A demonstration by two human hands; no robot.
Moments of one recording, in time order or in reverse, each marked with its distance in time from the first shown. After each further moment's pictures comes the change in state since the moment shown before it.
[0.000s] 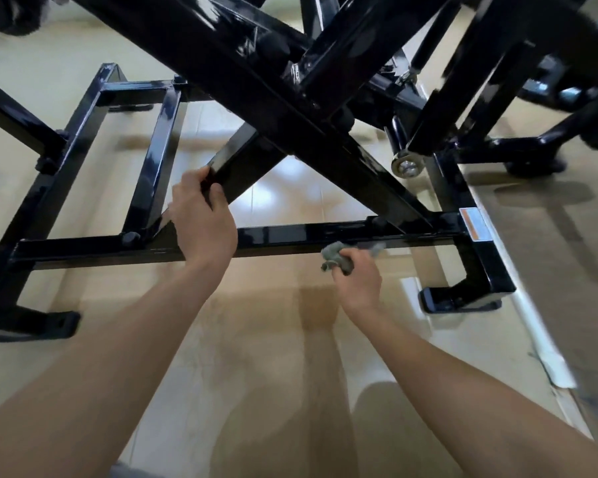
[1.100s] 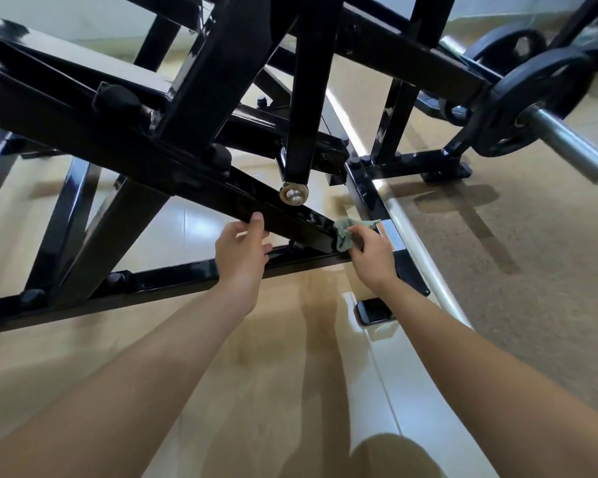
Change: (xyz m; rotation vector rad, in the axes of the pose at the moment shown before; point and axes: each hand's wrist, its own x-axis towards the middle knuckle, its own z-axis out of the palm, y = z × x) left_hand -0.083 0.101 0.111 -0.502 -0.405 -0.438; right_hand 0.087 0.063 -0.153 0.055 0.002 -0.037
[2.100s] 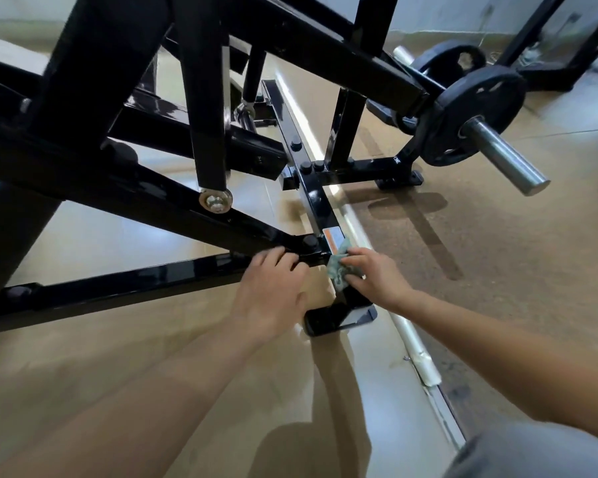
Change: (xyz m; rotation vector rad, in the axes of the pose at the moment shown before) left_hand -0.024 -0.064 0.095 1.314 -0.396 1.041; right_hand -0.001 0.071 -0.102 -0.517 -0.294 -0.189
